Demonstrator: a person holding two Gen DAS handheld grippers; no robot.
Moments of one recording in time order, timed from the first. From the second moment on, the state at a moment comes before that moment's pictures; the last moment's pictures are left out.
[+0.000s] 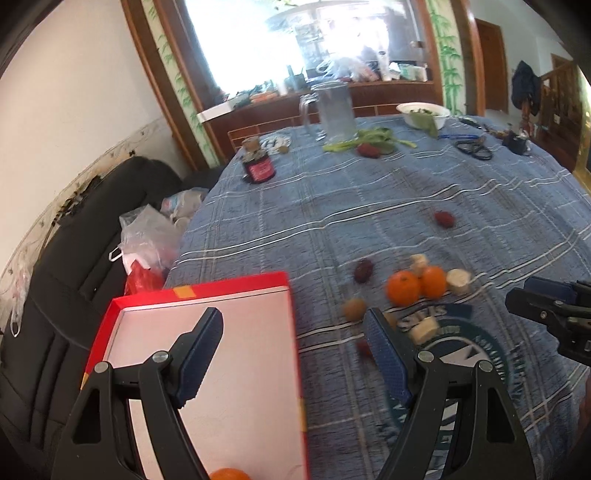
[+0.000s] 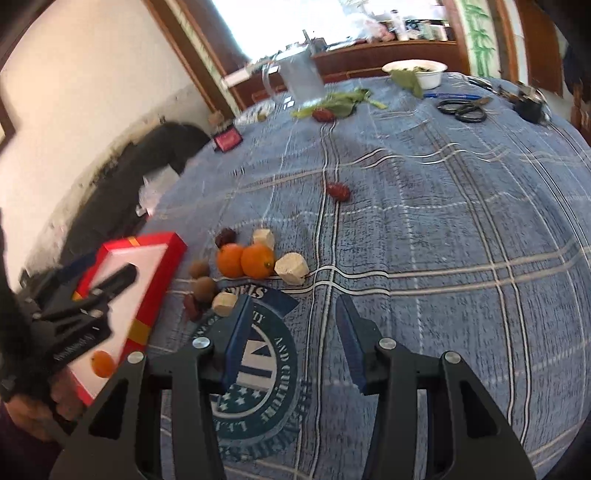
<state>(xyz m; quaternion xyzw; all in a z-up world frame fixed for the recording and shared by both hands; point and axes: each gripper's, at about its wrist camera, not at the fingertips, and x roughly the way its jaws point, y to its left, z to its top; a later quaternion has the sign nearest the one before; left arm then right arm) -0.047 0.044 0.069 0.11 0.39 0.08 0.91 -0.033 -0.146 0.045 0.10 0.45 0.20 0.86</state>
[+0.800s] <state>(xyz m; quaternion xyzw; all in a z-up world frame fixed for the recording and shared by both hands) -0.040 0.046 0.045 0.11 0.45 0.03 0.88 0.015 -0.106 0.018 0.02 0.47 0.25 0.85</state>
